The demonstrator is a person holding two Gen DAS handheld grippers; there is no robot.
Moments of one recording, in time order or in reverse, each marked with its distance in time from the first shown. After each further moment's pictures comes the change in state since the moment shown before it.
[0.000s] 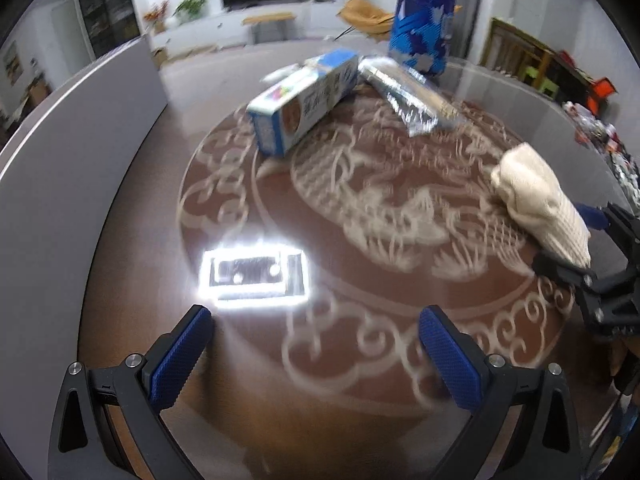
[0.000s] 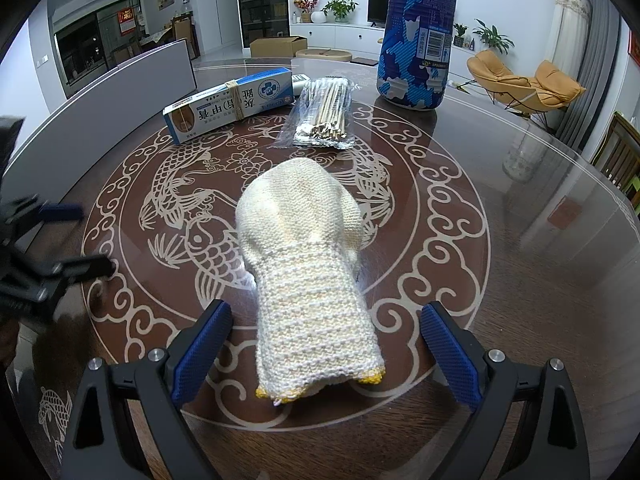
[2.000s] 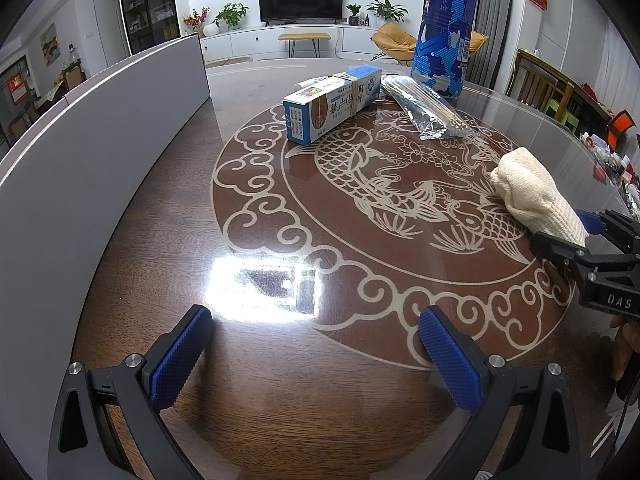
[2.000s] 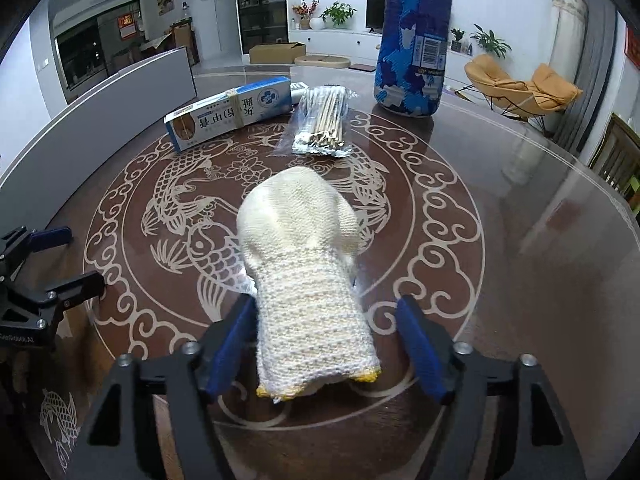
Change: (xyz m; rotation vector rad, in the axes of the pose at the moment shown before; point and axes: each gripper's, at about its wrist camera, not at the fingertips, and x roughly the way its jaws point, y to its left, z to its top) left arm -0.023 -0.009 -0.038 -0.121 -0.069 0.079; right arm -0.002 -0.001 0.002 -0.032 -0.020 0.016
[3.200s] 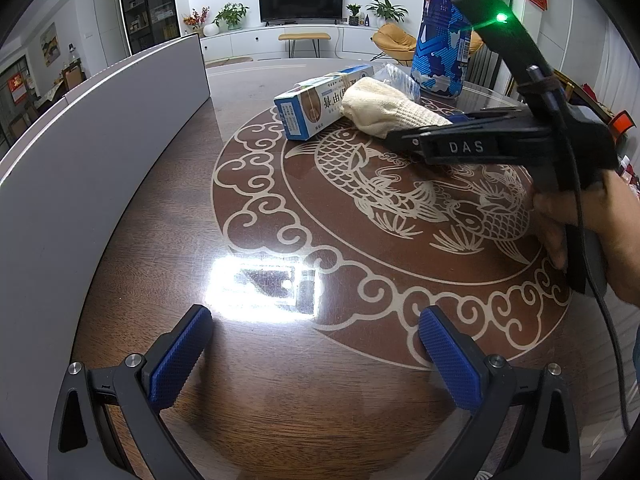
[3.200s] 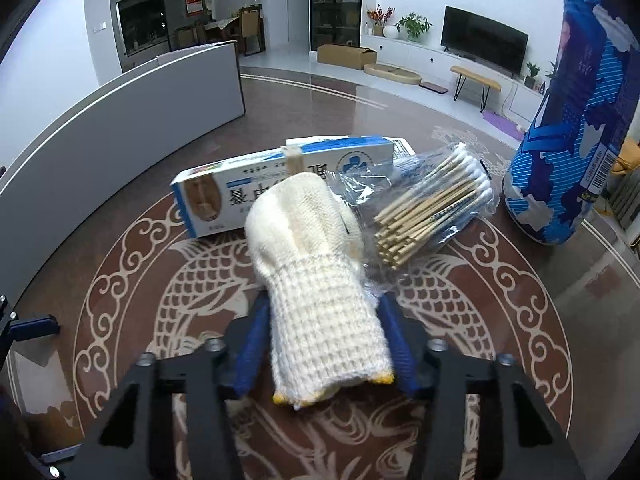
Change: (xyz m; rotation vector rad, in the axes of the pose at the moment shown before) left arm 0.000 0.000 0.000 0.002 0.000 -0.002; right arm 0.092 0.058 0.121 -0.387 -0.019 0.329
